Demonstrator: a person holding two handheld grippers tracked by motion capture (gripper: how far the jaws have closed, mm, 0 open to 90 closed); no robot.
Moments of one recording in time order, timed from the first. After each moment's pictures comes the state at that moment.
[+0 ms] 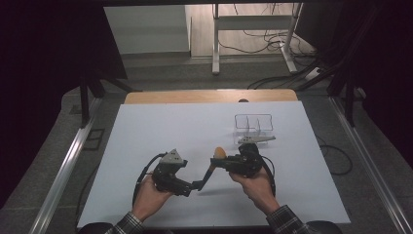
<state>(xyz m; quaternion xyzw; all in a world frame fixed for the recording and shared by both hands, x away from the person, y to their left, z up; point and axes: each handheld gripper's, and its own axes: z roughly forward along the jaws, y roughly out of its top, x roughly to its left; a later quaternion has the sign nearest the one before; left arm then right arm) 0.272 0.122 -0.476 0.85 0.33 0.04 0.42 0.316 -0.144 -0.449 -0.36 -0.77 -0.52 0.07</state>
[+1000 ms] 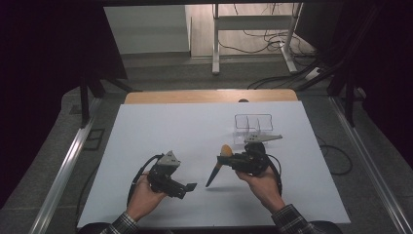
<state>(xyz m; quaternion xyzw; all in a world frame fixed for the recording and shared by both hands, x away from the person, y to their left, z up) 0.272 0.134 -0.482 0.86 0.33 0.05 0.38 0.318 -0.159 -0.443 -0.36 -0.78 -0.51 0.03</state>
